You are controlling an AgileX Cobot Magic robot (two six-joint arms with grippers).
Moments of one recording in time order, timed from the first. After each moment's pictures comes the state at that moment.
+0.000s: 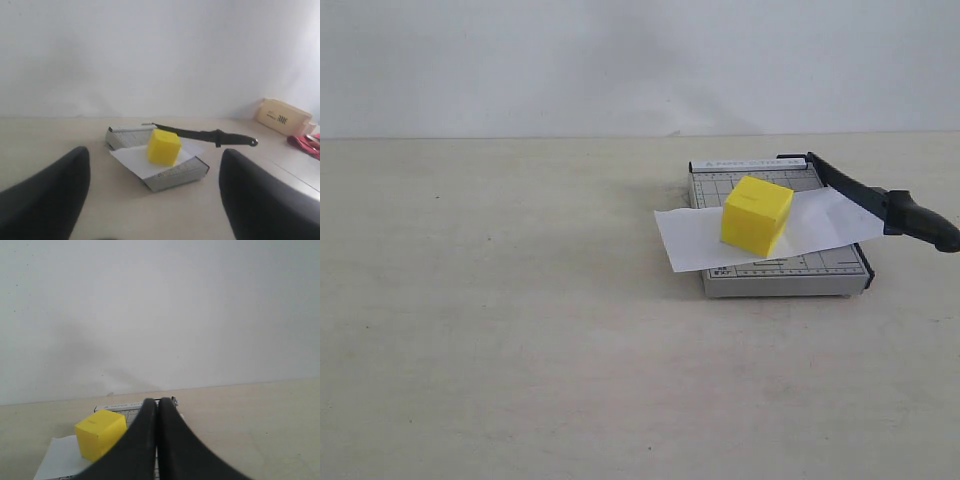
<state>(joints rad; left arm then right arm) -0.67 0.11 -0.10 -1.74 -0.19 2.10 0.09 0.00 0.00 0.28 -0.01 -0.14</state>
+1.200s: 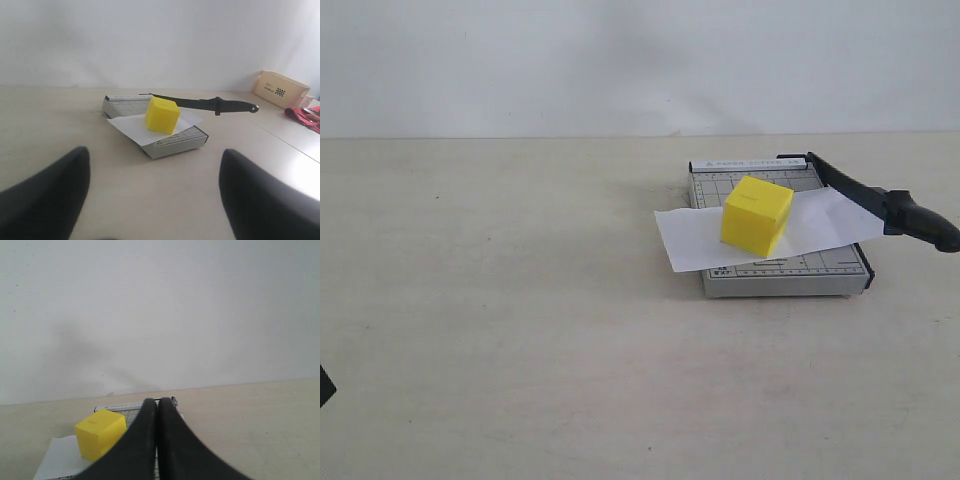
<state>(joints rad) -0.67 0.11 0.00 -1.74 -0.14 2.09 0.09 0.00 0.00 0.28 -0.01 -0.14</state>
